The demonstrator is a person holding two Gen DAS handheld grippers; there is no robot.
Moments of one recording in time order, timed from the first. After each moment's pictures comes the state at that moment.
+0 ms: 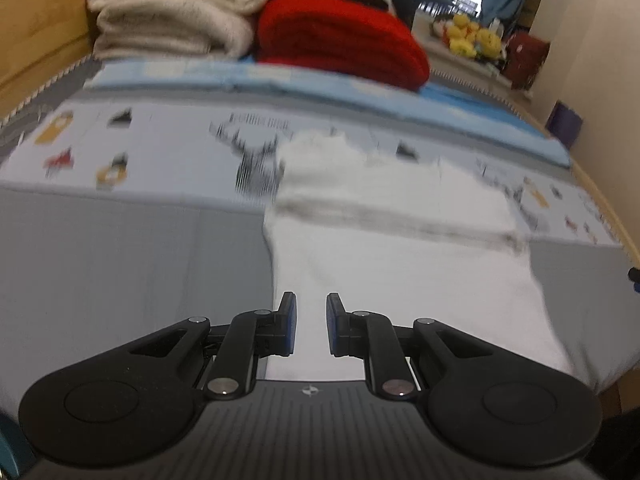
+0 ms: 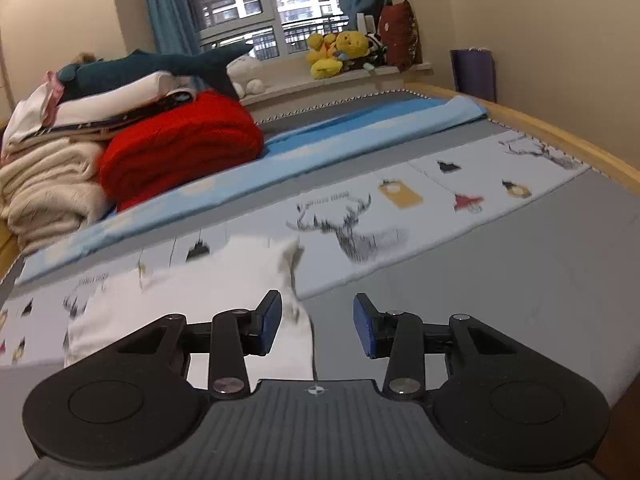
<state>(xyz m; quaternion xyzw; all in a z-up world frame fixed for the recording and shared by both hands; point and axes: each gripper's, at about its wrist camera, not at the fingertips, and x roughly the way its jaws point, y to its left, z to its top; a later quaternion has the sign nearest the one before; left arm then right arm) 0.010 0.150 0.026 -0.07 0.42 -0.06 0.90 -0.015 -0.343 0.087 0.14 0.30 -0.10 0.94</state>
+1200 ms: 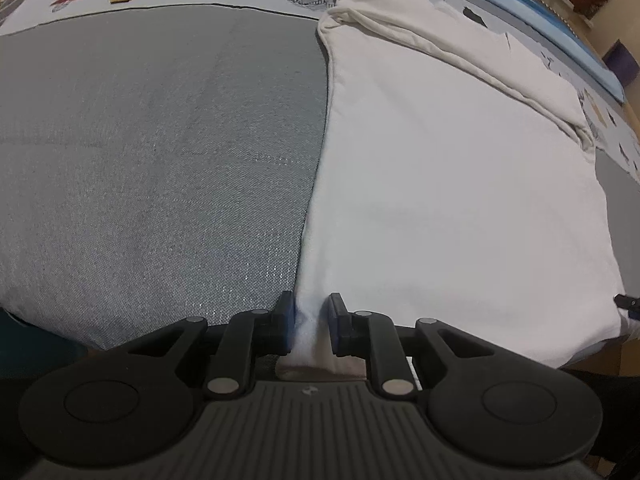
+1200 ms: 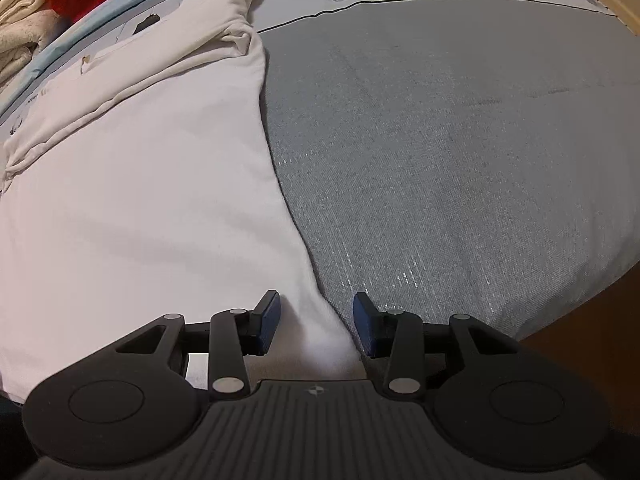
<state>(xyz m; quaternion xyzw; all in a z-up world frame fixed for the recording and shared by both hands) 0.002 0.164 -0.077 -0.08 0.58 -0.03 0.81 -0.006 -0.328 -0.036 0.14 0.56 -0.08 0.81</state>
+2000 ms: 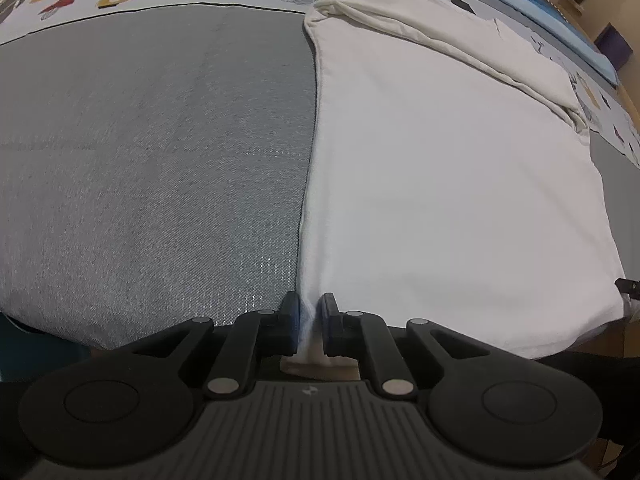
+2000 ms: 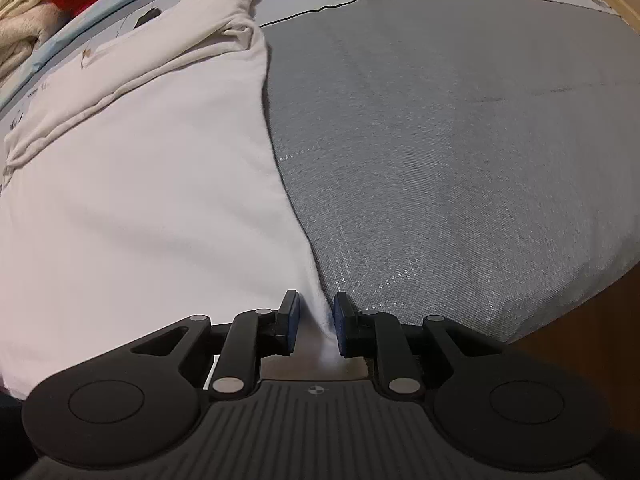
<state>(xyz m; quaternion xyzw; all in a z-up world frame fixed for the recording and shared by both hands) 0.003 0.160 -0.076 -0.07 0.59 -0.05 0.80 -0.004 -0.321 -0.038 0.13 0.57 -0.07 0.81</state>
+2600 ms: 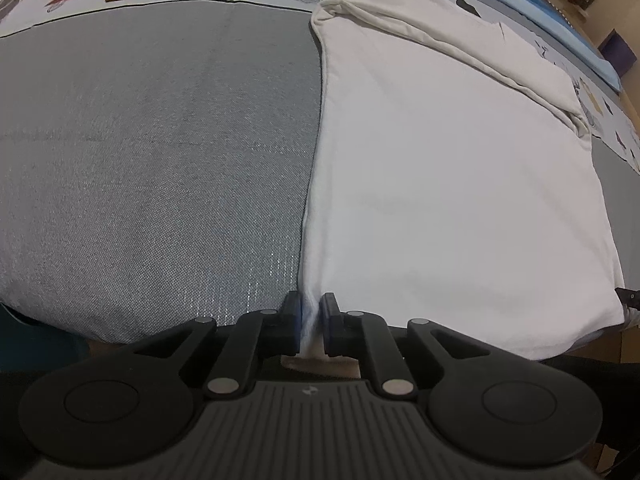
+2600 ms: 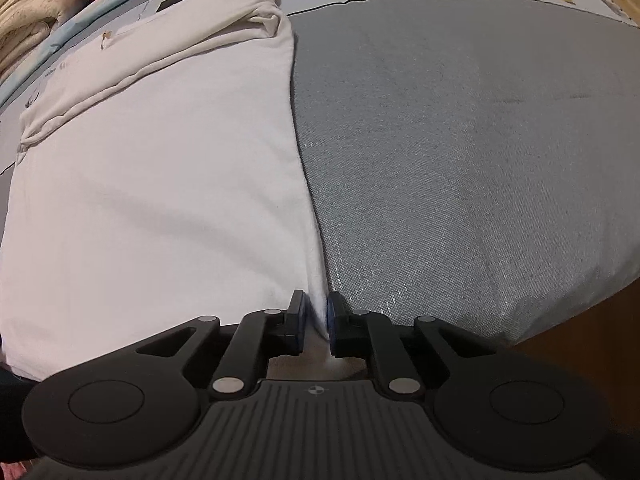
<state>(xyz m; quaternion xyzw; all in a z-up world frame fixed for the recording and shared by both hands) -0.001 0.164 -0.076 -0.08 0.59 -0.04 0.80 -0.002 -0.322 -0.035 0.13 0.58 -0.05 0.81</state>
